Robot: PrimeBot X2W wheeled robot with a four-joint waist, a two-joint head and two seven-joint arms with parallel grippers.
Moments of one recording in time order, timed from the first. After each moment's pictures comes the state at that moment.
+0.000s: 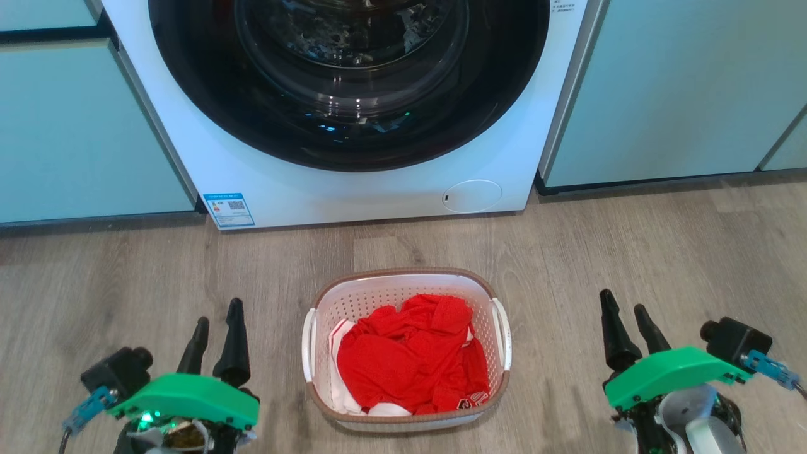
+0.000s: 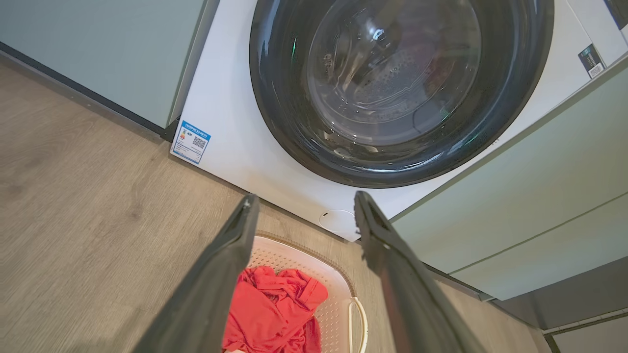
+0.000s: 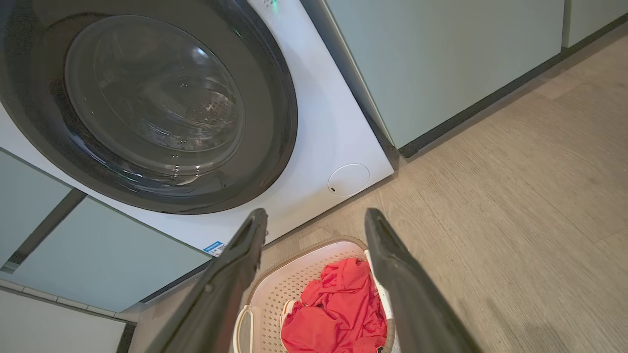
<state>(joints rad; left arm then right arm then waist) 0.06 0.03 -0.08 0.15 -0.69 0.01 -0.10 -0.01 -0.03 0.07 0.23 0.71 0.13 -0.10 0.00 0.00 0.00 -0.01</state>
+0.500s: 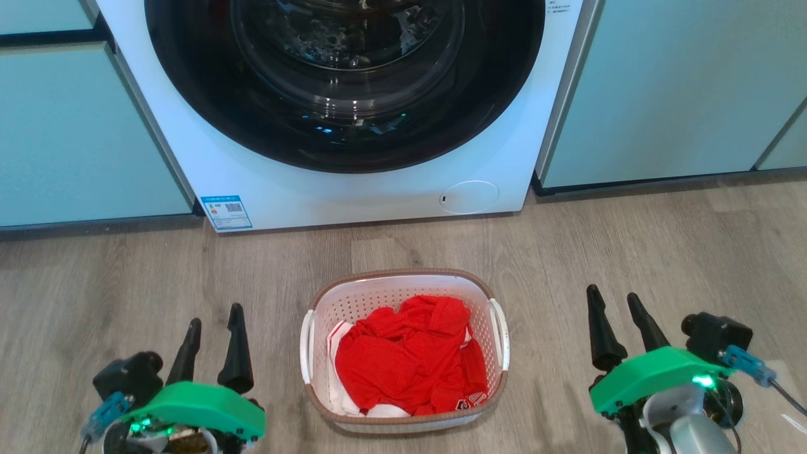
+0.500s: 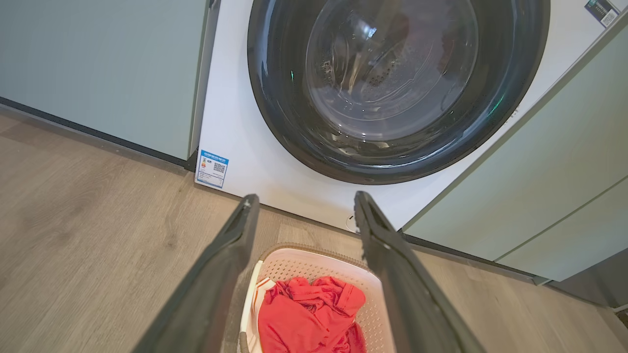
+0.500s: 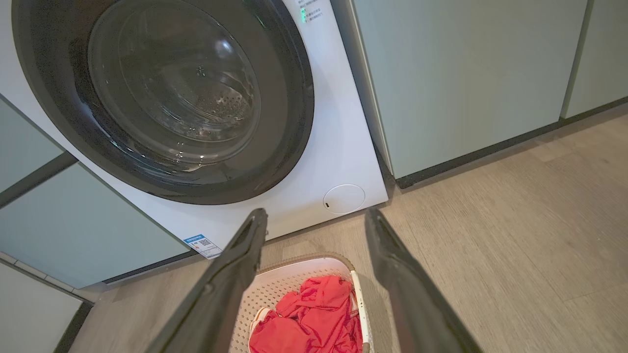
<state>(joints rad) 0.09 0.04 -0.10 0.13 -0.51 0.03 -0.14 -0.01 -0.04 0.11 0.21 0.53 0.13 -0.14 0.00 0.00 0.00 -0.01</state>
